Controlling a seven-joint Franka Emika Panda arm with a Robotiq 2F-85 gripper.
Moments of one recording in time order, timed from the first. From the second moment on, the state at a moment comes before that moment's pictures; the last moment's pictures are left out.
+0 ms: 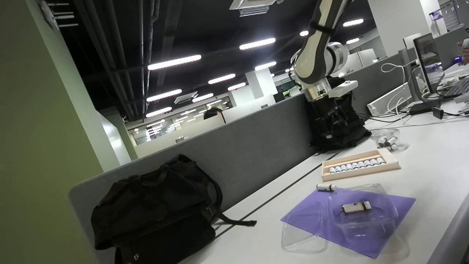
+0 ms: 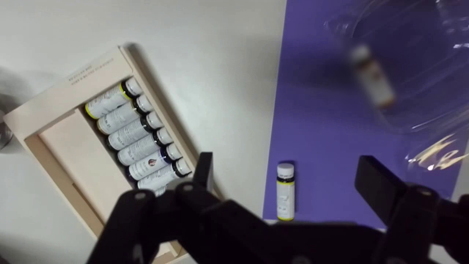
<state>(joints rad) -0.01 0.16 -0.01 -2.22 -0.04 2.30 -0.10</state>
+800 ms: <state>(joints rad) -0.01 0.31 -0.02 -2.08 -0.08 2.30 -0.06</state>
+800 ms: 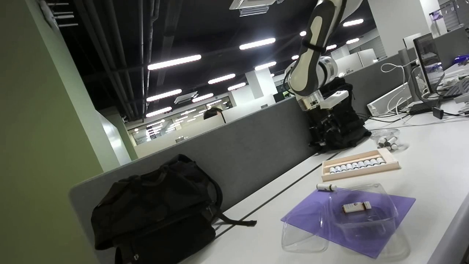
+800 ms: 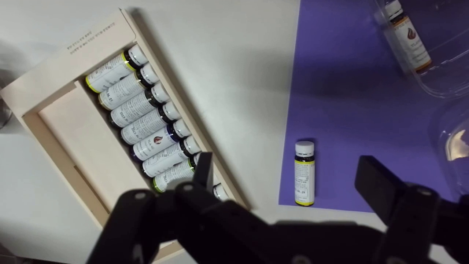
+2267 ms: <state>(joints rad) -0.05 0.78 0.07 -1.65 -0.02 2.32 -0.32</state>
